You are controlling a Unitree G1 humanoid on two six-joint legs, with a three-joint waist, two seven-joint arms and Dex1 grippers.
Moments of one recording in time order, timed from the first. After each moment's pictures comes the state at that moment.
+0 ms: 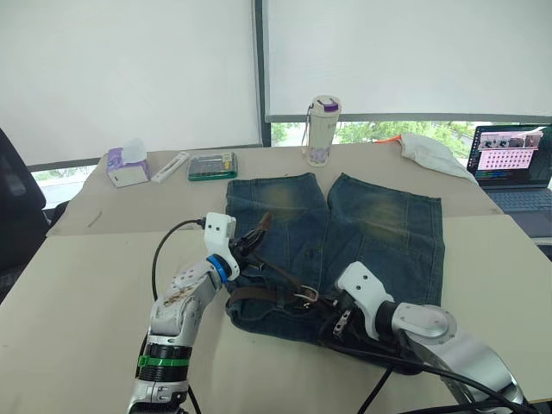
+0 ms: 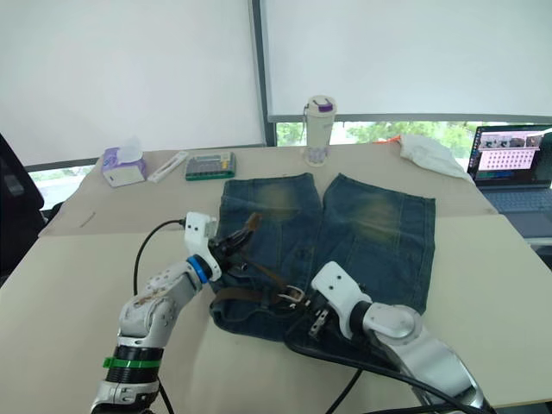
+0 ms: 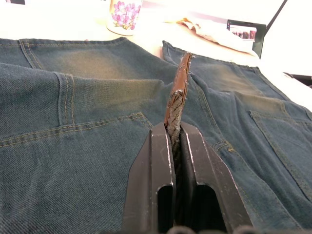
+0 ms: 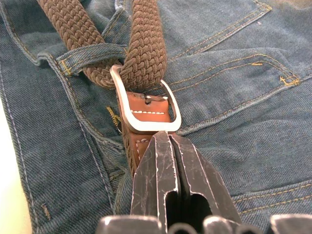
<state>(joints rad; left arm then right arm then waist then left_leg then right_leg) -0.37 0.15 0.06 -0.08 -0.38 0.55 -0.43 -0.11 -0.63 0.22 -0.67 0.25 0.89 0.51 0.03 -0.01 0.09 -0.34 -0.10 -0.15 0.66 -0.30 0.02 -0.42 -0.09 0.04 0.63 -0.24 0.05</state>
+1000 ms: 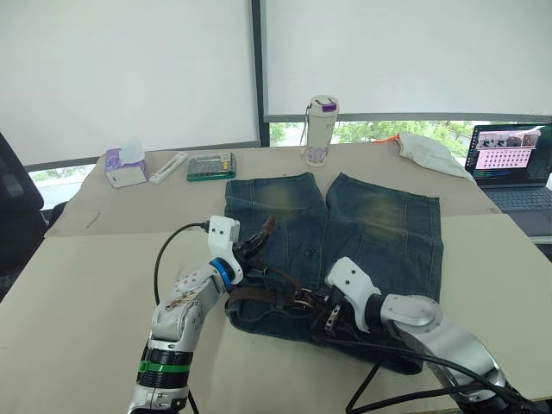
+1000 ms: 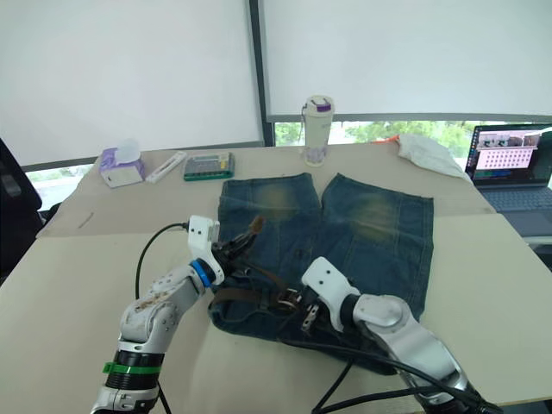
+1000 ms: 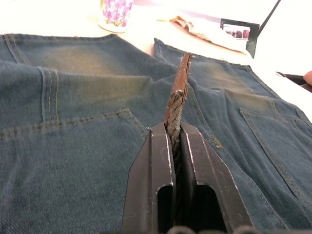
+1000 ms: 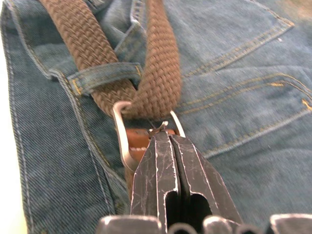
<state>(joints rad) -0.35 0.15 0.03 -0.12 -0.40 0.57 -0.40 -0.20 -0.60 0.29 -0.58 0.24 0.84 0.57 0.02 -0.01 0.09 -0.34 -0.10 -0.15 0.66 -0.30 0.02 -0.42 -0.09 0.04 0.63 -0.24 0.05</state>
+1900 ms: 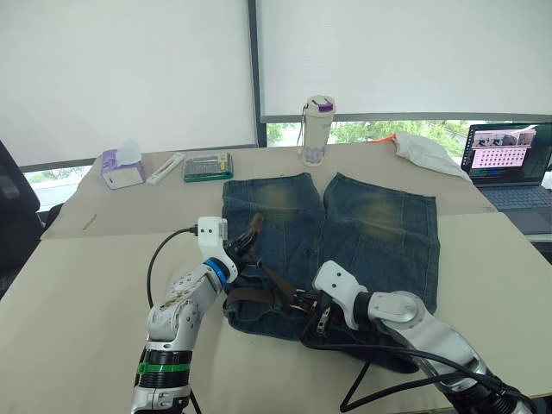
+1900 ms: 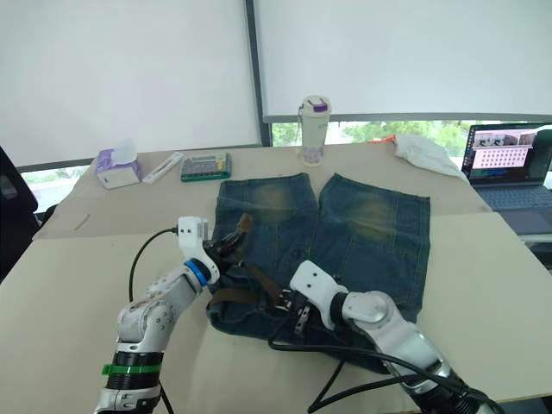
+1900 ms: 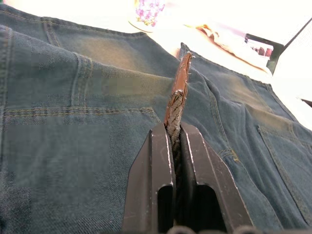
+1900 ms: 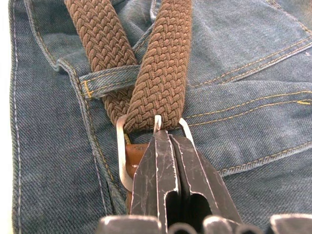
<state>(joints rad) -0.35 0.11 0.11 -0.10 -0.48 0.62 -0.27 -0.25 -0.60 0.38 -0.48 0.16 0.74 0.61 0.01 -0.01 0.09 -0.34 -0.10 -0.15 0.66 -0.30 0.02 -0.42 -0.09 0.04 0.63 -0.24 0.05</state>
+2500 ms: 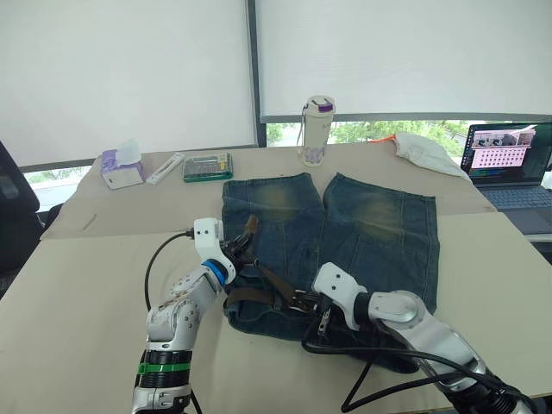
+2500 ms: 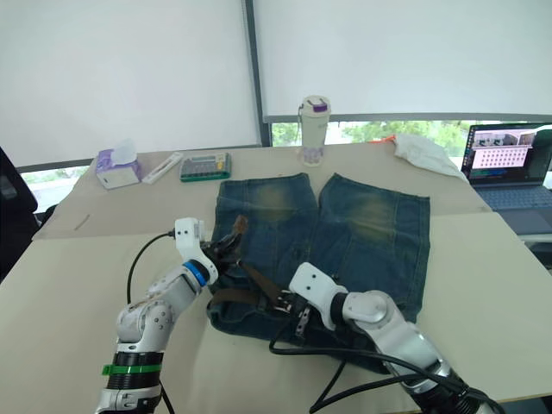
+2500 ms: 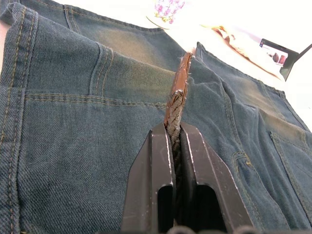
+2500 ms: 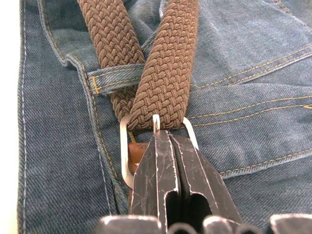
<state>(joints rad) -0.35 0.10 0.13 -0.10 -0.51 0.64 -0.22 -0.25 -0.60 0.40 -0.47 0.12 0.71 0.66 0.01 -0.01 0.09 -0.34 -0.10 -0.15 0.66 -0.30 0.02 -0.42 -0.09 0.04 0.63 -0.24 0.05</state>
